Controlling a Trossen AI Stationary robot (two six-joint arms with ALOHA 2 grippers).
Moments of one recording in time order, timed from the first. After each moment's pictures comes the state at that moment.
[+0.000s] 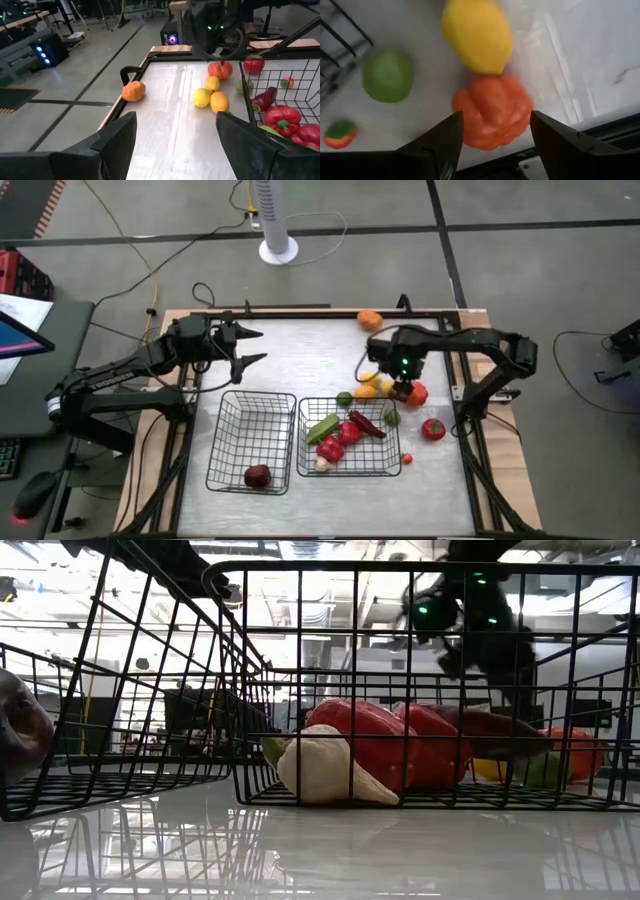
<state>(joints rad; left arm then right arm) 0.44 0.76 0.73 -0.23 0.13 0.19 -0.33 1.57 1.10 -1.34 -0.01 0.16</state>
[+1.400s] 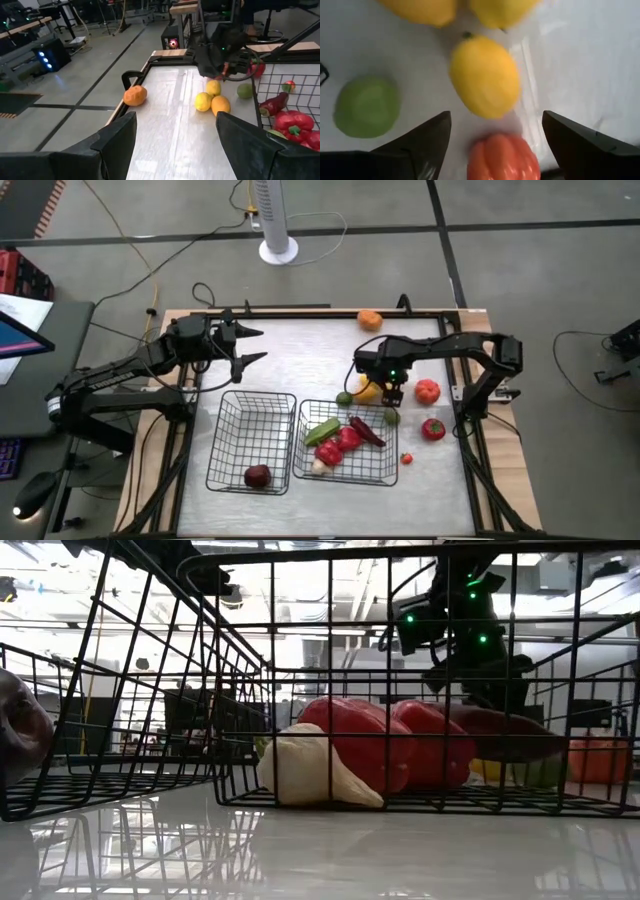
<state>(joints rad) 0.44 0.76 0.73 -0.21 0.14 0.20 -0.23 1.69 1.13 -1.20 0.10 0.04</state>
